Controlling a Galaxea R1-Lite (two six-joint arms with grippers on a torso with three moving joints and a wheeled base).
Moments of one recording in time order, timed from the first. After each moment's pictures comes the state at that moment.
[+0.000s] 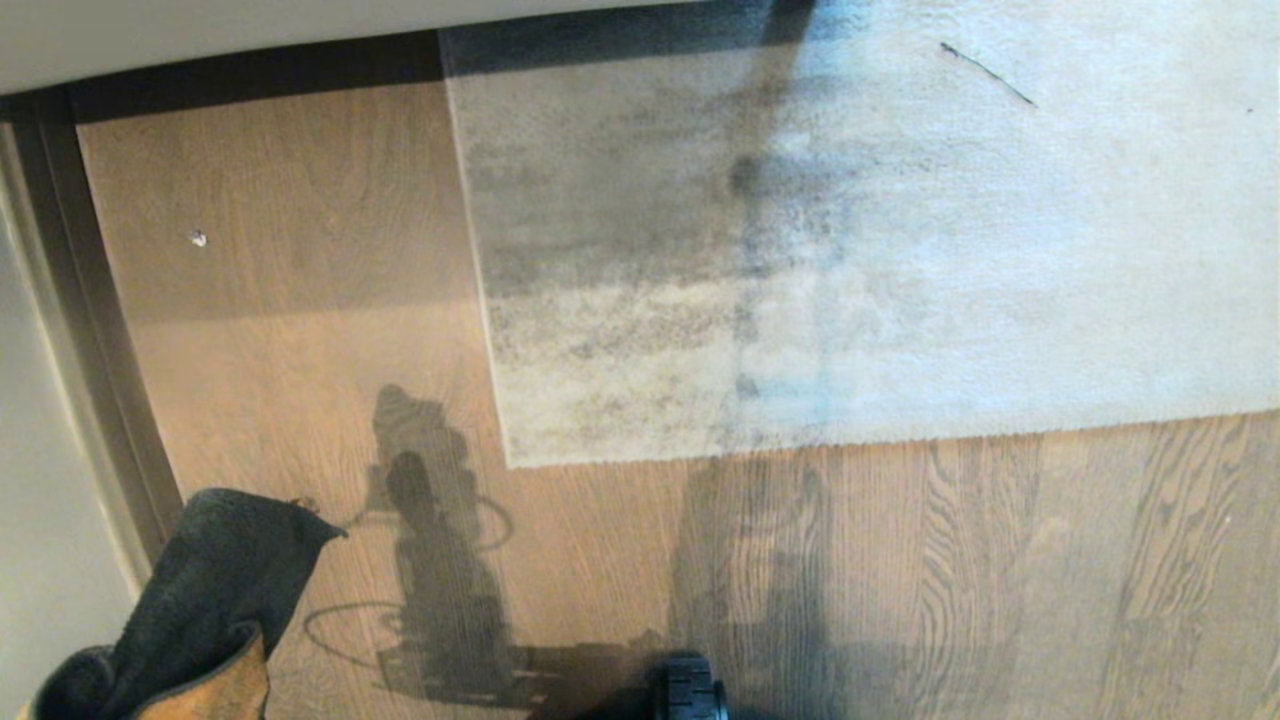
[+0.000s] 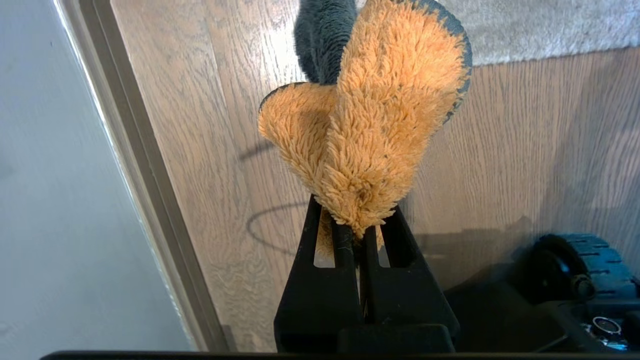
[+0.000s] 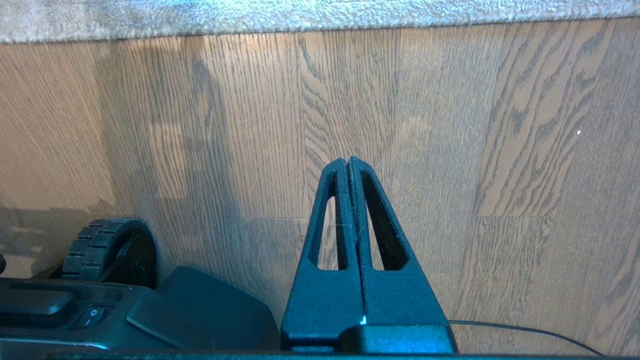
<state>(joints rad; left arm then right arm) 0.00 0.00 0.00 0.01 -0.01 0.05 0.00 0.00 0.00 0.00 0.03 -0.04</state>
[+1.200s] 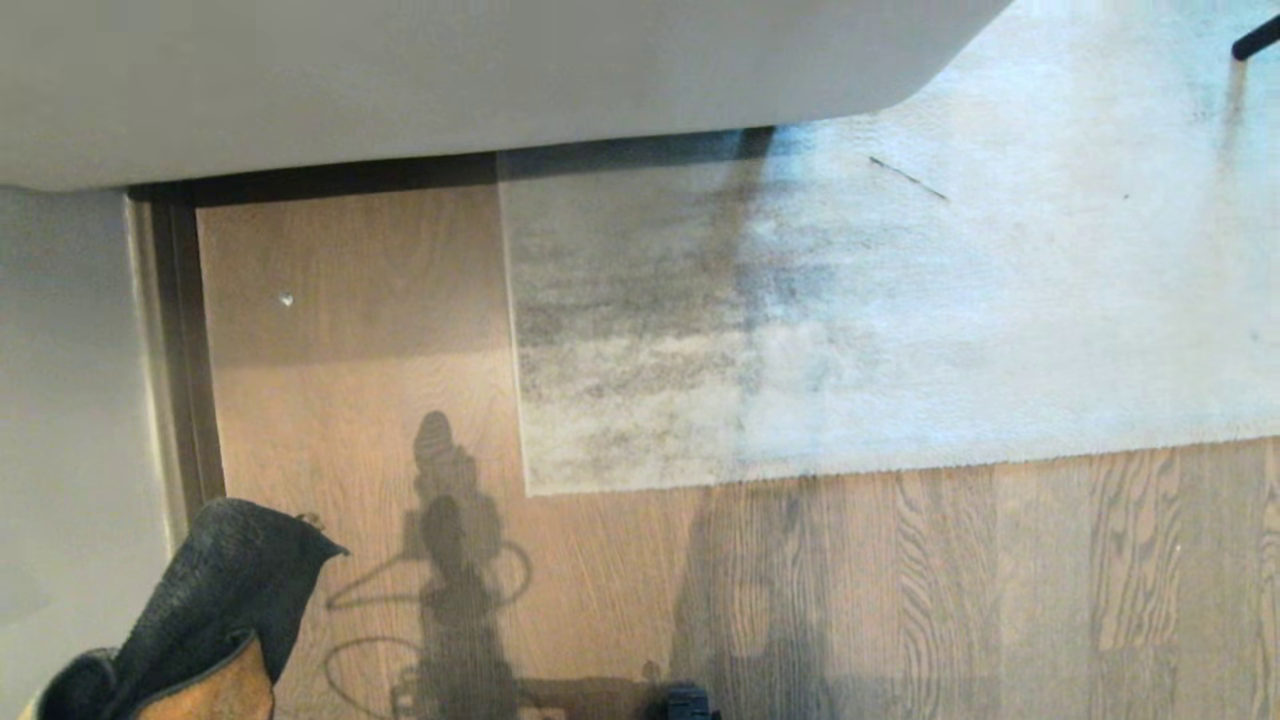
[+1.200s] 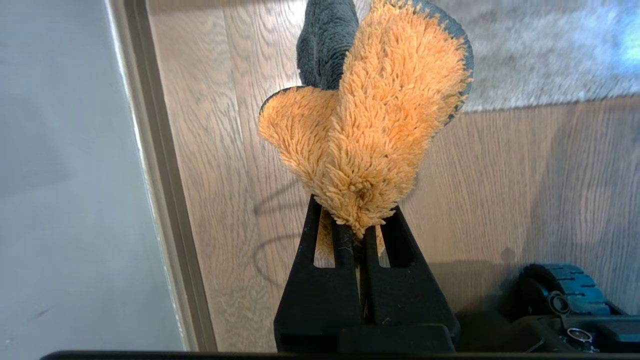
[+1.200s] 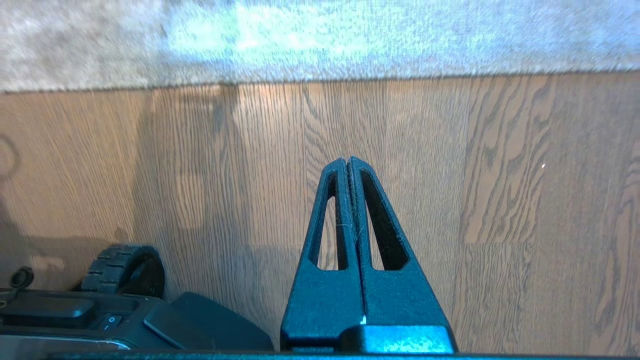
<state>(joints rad) 0.00 0.00 0.00 0.01 -0.01 0.03 0.00 0.00 0.00 0.00 0.03 -0.04</state>
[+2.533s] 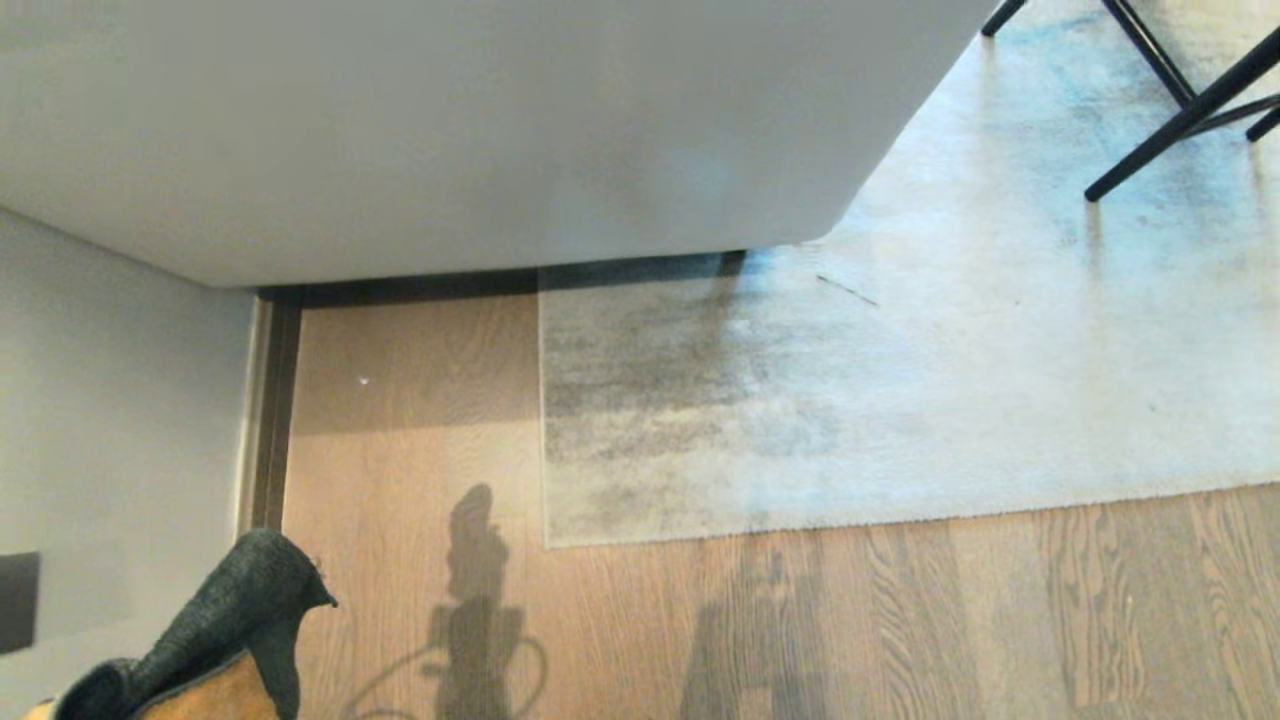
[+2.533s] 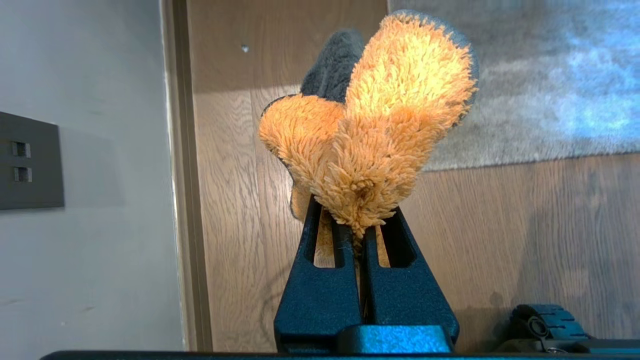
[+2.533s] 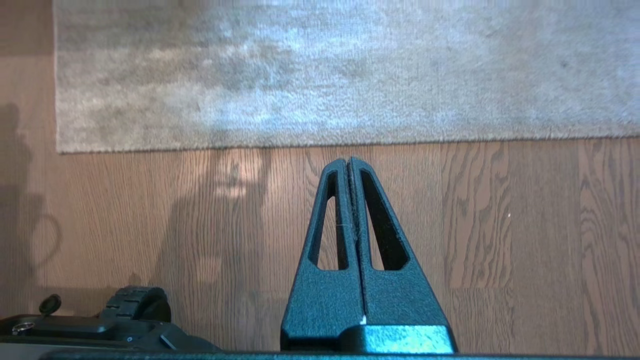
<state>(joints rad) 0.00 0.00 0.00 0.01 -0.01 0.03 0.00 0.00 0.00 0.00 0.03 -0.04</state>
